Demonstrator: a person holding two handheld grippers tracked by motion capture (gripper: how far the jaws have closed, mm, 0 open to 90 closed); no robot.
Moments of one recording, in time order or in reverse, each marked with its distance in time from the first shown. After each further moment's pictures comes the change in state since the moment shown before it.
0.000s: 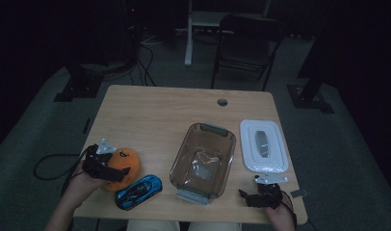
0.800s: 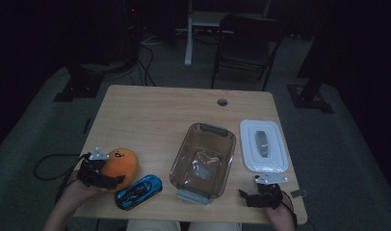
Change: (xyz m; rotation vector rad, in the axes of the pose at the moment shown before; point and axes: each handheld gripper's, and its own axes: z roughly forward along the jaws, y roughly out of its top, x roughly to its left) left arm 0.013 -0.031 0.014 0.054 -0.061 -0.088; right arm 0.000 0.000 0.000 -0.001 0.000 0.001
